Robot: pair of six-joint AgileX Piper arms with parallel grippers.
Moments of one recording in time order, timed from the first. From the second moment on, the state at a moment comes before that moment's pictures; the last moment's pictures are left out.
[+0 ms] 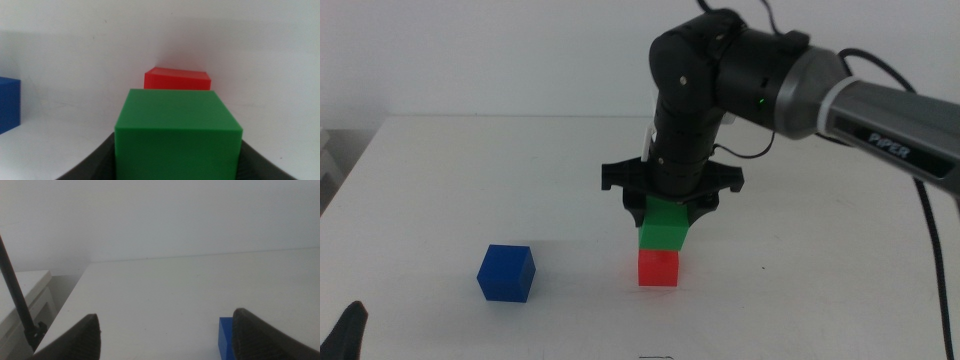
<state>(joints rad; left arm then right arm) -0.02 -0.01 0.03 -0.03 0.12 0.07 0.72 2.05 -1.86 -0.03 1.23 0.68</state>
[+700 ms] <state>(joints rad) -0.02 -0.01 0.03 -0.03 0.12 0.07 0.73 2.10 -1.87 -0.08 1.23 0.73</state>
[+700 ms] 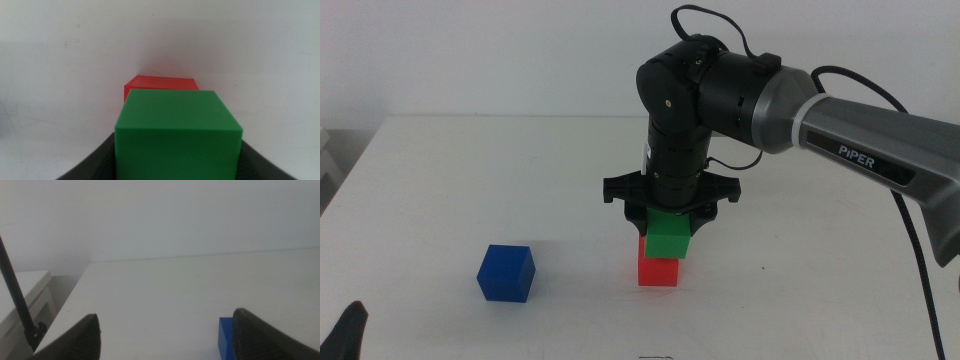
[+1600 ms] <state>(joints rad) -0.02 -0.01 0.03 -0.03 0.12 0.07 0.75 2.12 -1.87 -0.09 1.22 0.73</state>
